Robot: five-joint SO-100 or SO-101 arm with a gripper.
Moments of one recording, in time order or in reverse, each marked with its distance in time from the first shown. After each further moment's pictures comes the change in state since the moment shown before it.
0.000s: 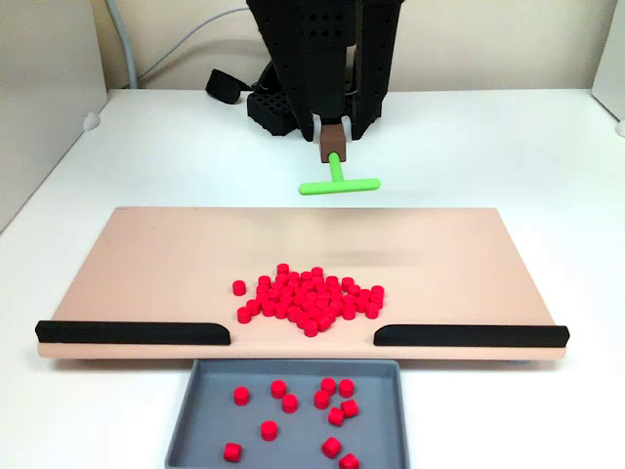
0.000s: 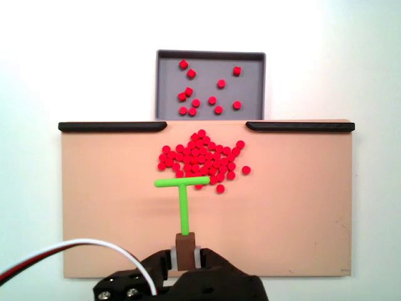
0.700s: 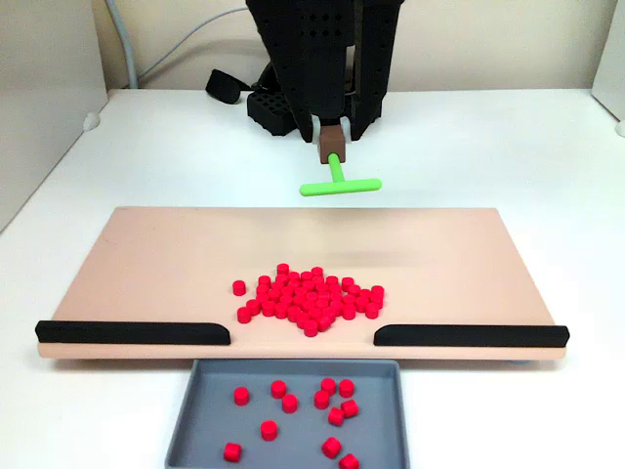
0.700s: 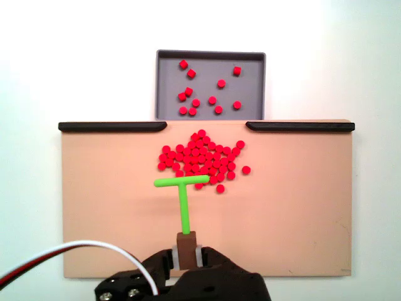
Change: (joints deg) arm 0.4 0.0 0.0 -0.2 -1.8
